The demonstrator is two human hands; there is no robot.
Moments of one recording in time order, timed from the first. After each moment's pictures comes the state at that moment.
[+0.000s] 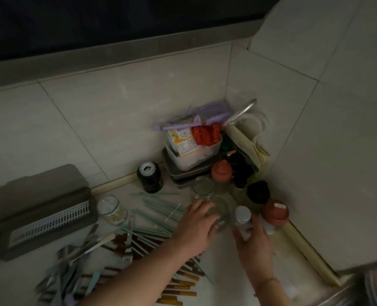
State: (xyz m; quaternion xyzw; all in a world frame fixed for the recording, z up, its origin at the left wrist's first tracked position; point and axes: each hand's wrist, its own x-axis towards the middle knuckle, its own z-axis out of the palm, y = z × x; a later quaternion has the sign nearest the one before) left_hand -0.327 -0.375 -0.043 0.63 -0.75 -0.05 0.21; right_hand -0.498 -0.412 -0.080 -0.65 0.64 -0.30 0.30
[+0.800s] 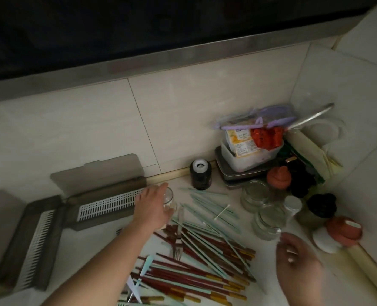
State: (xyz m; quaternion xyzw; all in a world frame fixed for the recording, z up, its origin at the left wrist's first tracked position) left_hand -0.125 -0.280 -0.032 0.89 -0.45 -0.07 0.07; right_hand -0.455 -0.365 -0.045 -0.65 0.59 -0.40 0.28
